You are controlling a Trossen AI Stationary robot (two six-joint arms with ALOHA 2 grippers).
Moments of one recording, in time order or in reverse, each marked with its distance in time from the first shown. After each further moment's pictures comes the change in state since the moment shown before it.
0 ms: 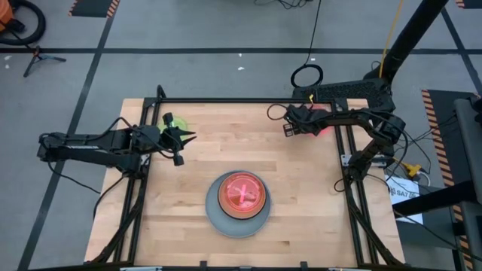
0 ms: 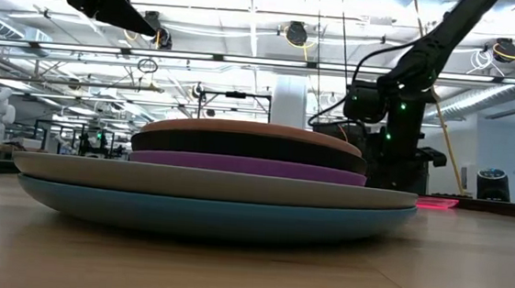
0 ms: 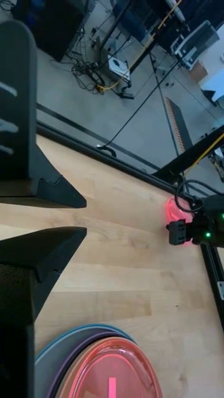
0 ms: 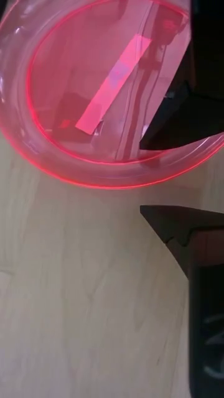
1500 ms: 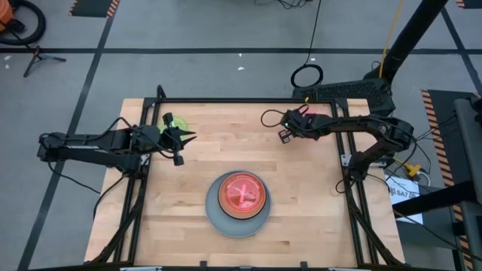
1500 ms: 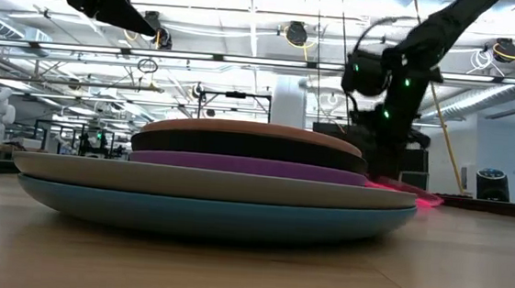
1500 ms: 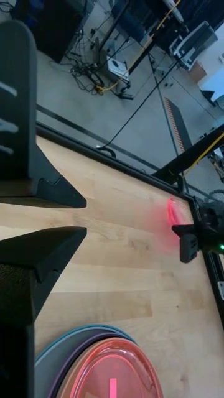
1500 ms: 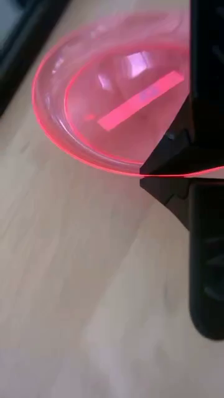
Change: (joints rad) left arm 0.000 0.000 0.000 0.001 0.000 0.007; right arm 0.154 -0.110 0.011 0.001 -0.005 -0.149
